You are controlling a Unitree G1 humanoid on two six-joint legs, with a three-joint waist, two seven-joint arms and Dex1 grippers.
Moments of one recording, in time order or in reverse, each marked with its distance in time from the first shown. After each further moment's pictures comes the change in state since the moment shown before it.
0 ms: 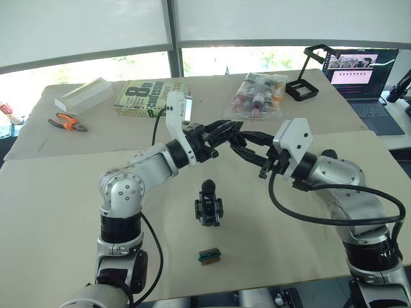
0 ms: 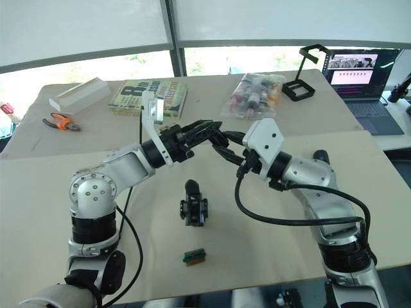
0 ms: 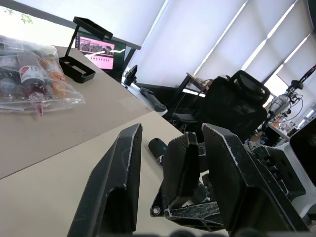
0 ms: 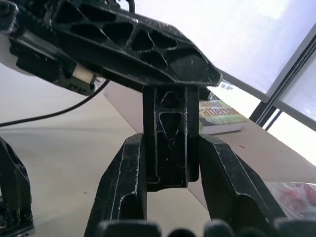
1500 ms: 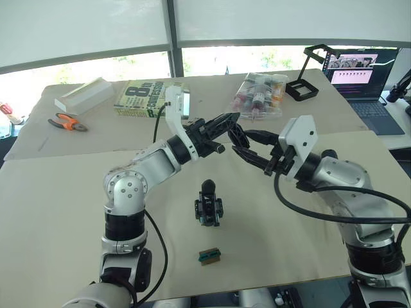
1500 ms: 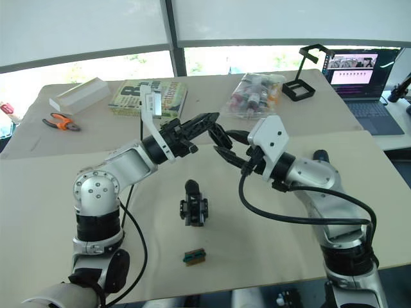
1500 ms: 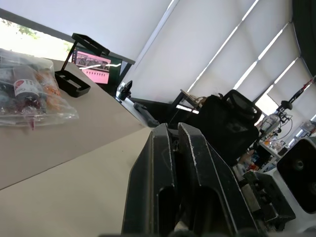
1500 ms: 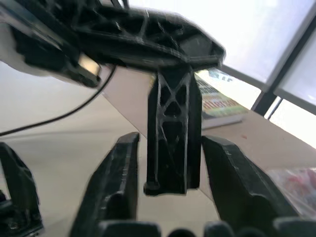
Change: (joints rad) left arm -0.044 0.035 -0.007 0.060 -0.027 -0.025 -0.055; right arm -0.009 -0.053 -0.072 -0.036 0.105 0.086 0.074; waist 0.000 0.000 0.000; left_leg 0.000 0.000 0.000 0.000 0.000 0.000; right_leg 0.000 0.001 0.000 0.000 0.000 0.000
